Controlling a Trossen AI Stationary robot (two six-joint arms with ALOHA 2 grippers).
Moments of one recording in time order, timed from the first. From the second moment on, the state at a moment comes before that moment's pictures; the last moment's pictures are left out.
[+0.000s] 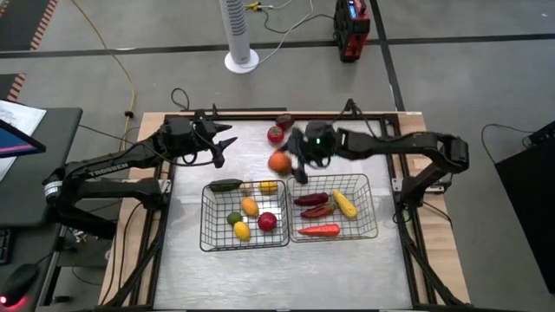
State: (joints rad) left arm 0.44 0.88 0.69 -0.10 -0.08 0.14; right arm -0.23 1.55 1.12 -0.04 -0.23 -0.13
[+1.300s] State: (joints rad) left arm 0.44 0.88 0.69 -0.05 -0.12 0.15; right arm -0.25 1.57 1.12 0.04 -0.18 -0.11
